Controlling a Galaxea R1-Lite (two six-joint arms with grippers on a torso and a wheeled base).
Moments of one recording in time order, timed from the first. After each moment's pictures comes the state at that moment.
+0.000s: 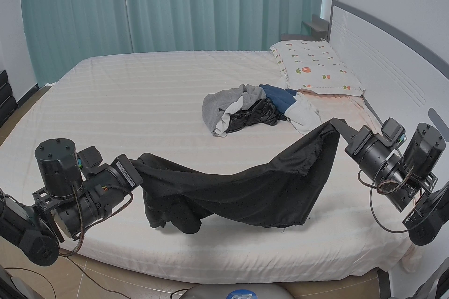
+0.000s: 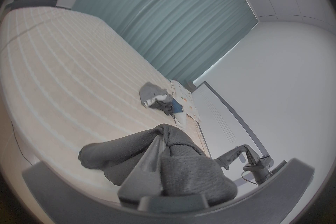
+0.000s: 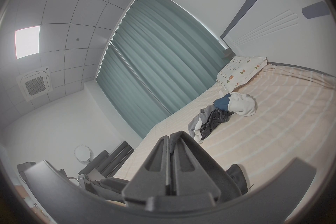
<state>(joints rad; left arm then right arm) -0.44 1.63 -0.36 -1.07 0.02 -0.82 0.46 1.73 -0.39 -1.46 -0.08 0.67</state>
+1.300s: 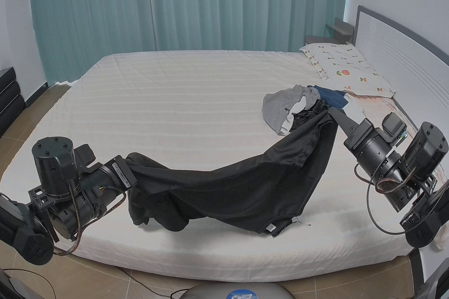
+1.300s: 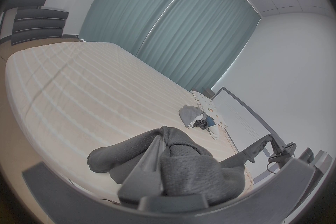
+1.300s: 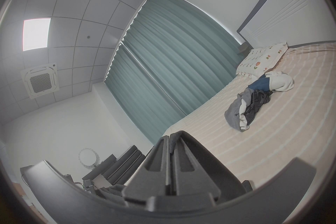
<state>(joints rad) -0.44 1.58 -0.38 -0.96 0.17 -0.67 0.50 1.74 -0.40 -1.55 -0.11 0.67</state>
